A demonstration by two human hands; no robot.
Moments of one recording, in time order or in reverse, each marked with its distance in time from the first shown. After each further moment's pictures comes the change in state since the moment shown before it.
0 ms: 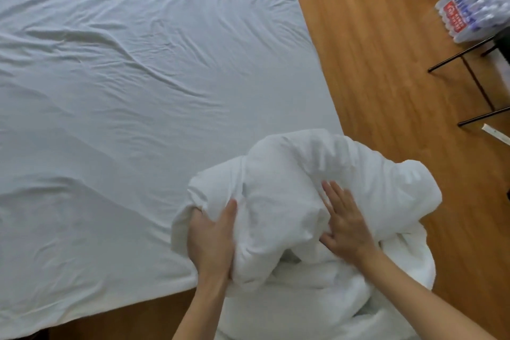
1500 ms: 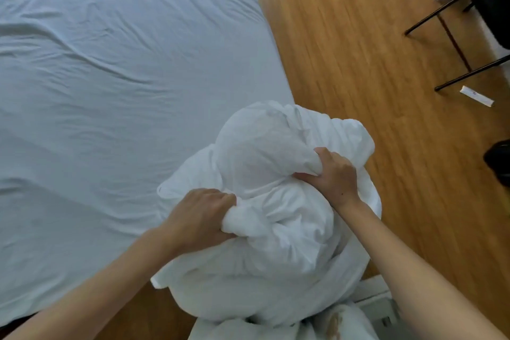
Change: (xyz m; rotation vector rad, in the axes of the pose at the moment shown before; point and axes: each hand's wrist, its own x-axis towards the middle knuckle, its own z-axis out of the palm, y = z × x) left_hand -0.041 0.020 0.109 0.996 -0.762 1.245; right_hand -0.013 0.132 -0.077 0.095 0.252 0.346
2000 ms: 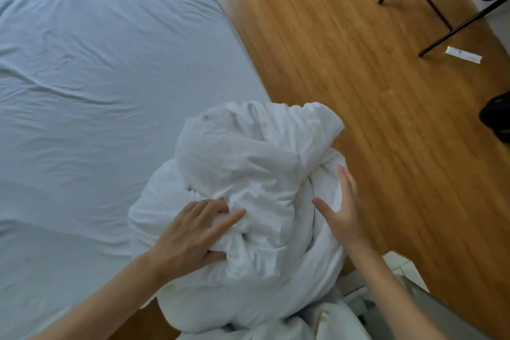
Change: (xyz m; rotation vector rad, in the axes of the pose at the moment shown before) left_hand 0.023 0.020 0.037 0.161 0.028 0.285; right_hand -0.093 0.050 -0.025 0.531 -0.038 0.492
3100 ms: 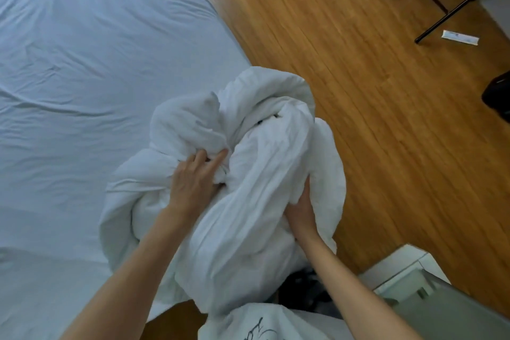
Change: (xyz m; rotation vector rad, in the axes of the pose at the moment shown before) left_hand 0.064 -0.090 0.051 0.139 0.000 -0.426; right_hand 0.010 -0.019 0.130 0.307 0.030 0.410
